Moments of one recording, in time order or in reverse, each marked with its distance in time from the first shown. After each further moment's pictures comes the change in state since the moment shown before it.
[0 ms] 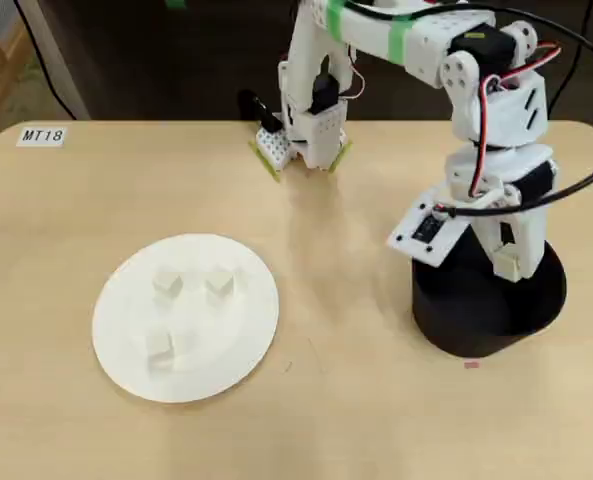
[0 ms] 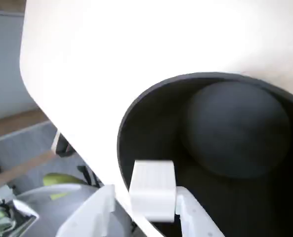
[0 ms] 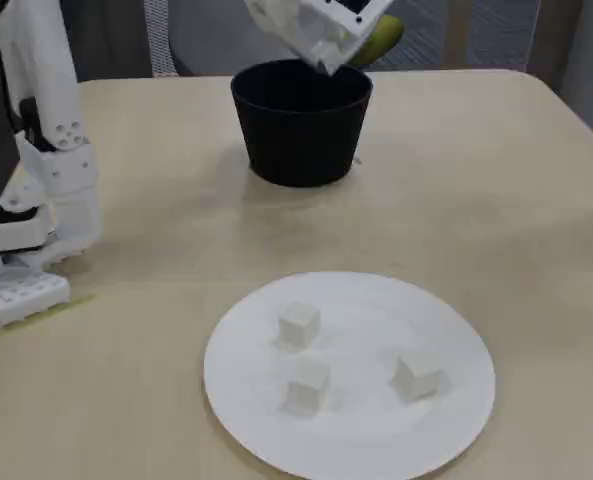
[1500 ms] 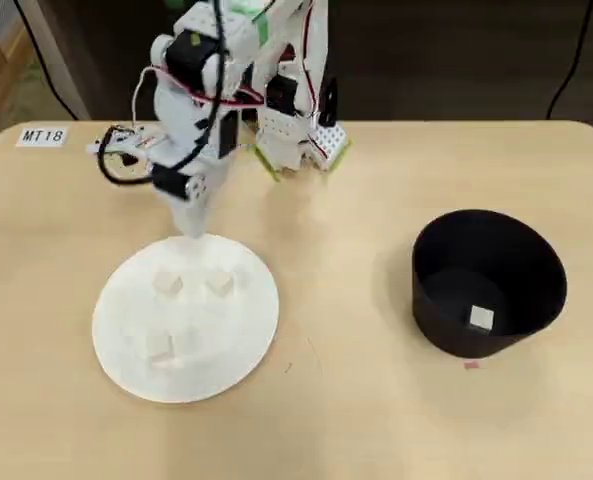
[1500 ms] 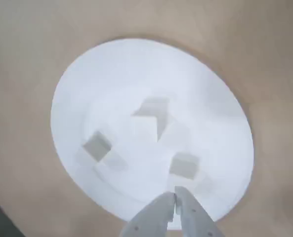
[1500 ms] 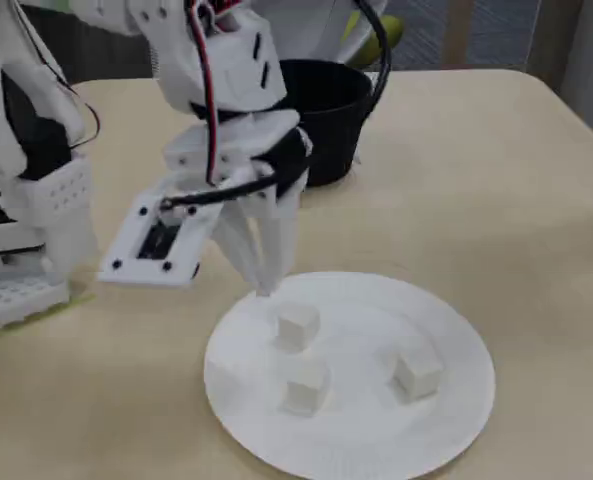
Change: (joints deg) arm 68.6 15.9 30.8 0.8 -1.3
